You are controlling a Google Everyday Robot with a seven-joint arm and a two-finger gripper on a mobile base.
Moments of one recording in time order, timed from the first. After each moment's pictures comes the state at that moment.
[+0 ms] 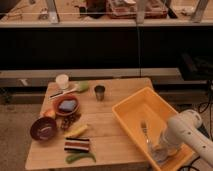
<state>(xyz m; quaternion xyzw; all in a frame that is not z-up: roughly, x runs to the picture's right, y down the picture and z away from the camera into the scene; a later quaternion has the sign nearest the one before) 0.300 0.309 0.734 -0.29 -0.22 -0.51 0.78</state>
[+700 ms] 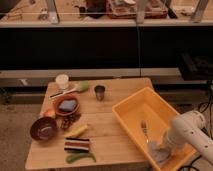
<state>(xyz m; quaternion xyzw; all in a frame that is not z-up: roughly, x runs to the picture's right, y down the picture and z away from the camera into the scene) 0.322 0.313 0.748 -0.30 -0.21 -0.49 0.79</state>
